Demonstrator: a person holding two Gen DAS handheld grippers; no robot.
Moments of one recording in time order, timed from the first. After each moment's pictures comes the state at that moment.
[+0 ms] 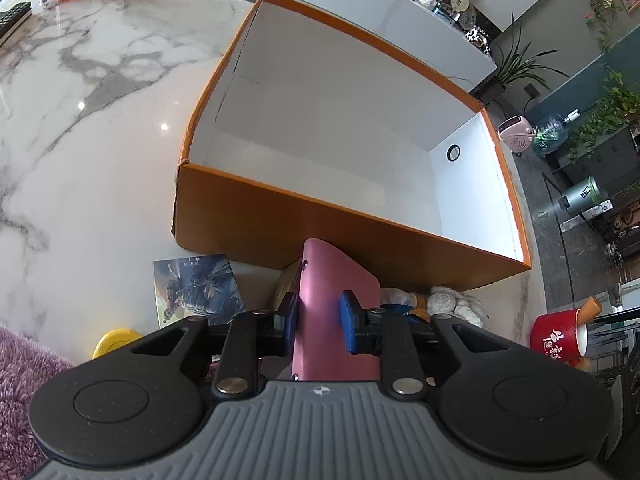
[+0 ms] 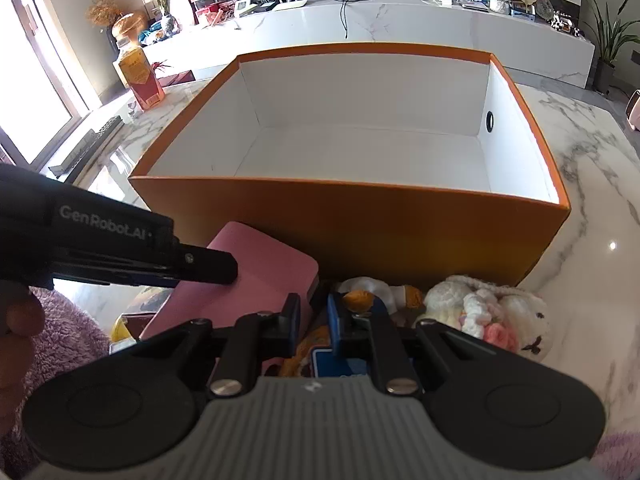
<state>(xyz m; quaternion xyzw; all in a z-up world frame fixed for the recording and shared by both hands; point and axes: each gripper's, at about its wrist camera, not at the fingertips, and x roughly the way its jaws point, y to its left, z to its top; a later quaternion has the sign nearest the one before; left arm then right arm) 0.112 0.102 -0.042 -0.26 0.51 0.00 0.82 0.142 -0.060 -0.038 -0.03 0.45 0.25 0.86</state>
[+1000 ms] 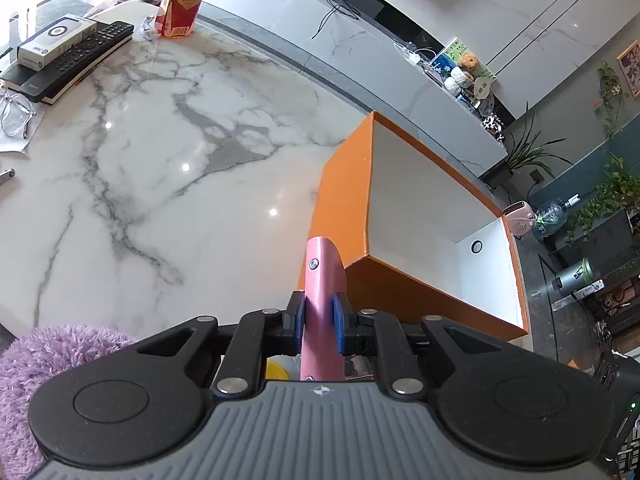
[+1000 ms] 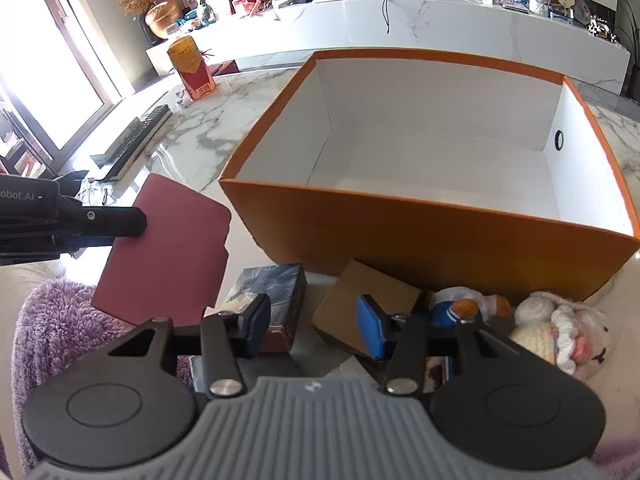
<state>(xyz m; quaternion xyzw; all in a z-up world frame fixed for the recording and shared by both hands) 0.046 0.211 -0.014 -0.32 0.42 0.06 0.85 0.127 -0.002 -0.023 -0.03 0.46 0.30 0.83</state>
